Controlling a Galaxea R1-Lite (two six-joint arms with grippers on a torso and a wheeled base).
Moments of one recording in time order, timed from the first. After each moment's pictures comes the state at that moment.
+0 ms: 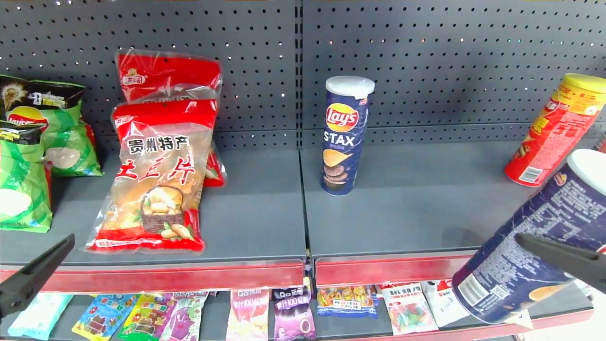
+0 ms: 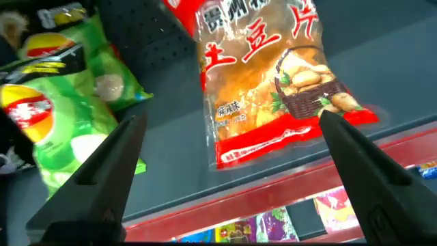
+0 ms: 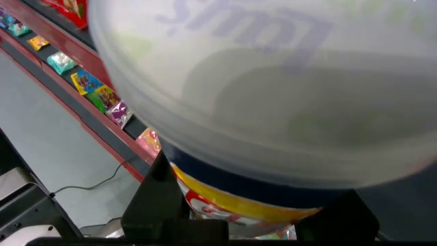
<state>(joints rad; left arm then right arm) -0.22 0.74 -0.44 -0.21 0.15 0.35 0.38 0.92 -0.54 -0.20 0.30 -0.14</state>
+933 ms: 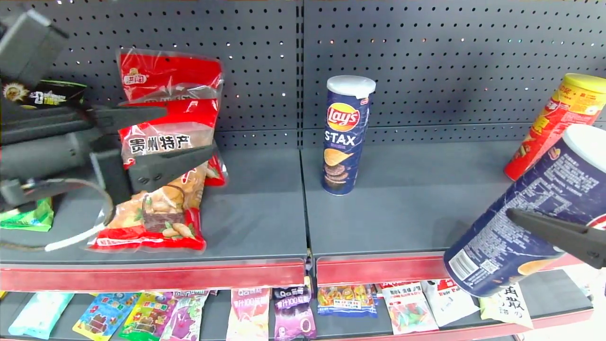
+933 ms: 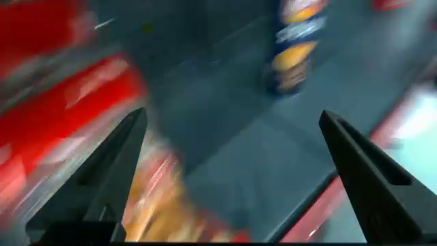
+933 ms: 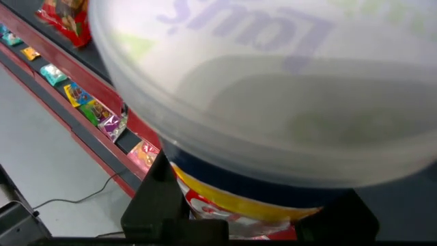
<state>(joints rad) -0.40 1.27 -0.92 -0.23 -0.31 0.20 0.38 0.97 -0.58 -0.27 0.29 -0.16</state>
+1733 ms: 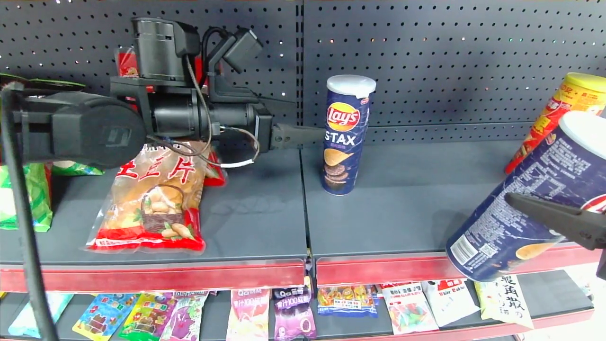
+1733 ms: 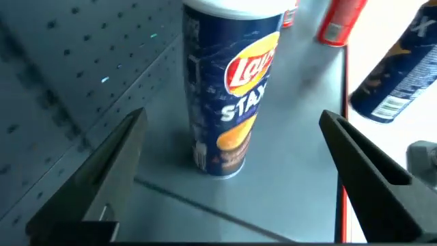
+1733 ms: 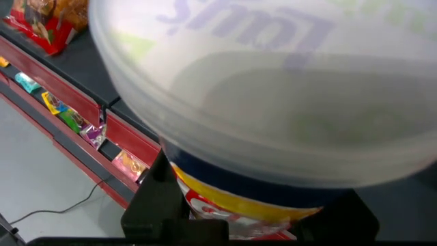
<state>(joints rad) -0.45 1.86 -1.45 -0.23 -0.71 0.18 0.38 1.00 -0.61 -0.27 0.23 -0.16</state>
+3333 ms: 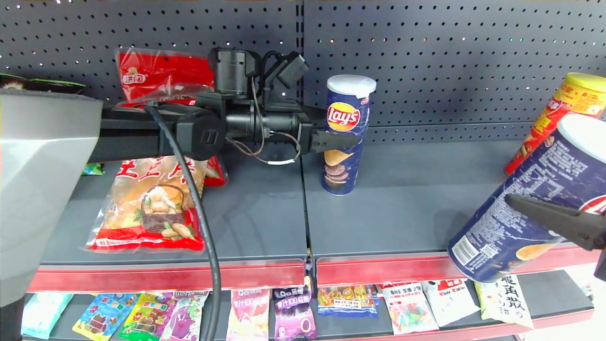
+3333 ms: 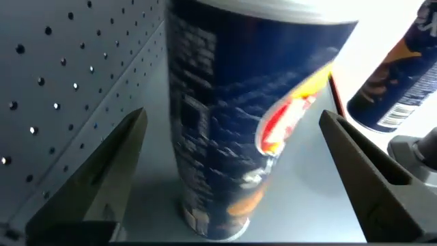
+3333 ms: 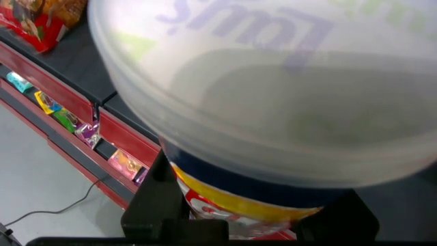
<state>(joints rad) -0.50 2.16 -1.79 -0.21 -0.85 0.18 0.37 1.00 -0.60 -0.27 0.22 -0.16</state>
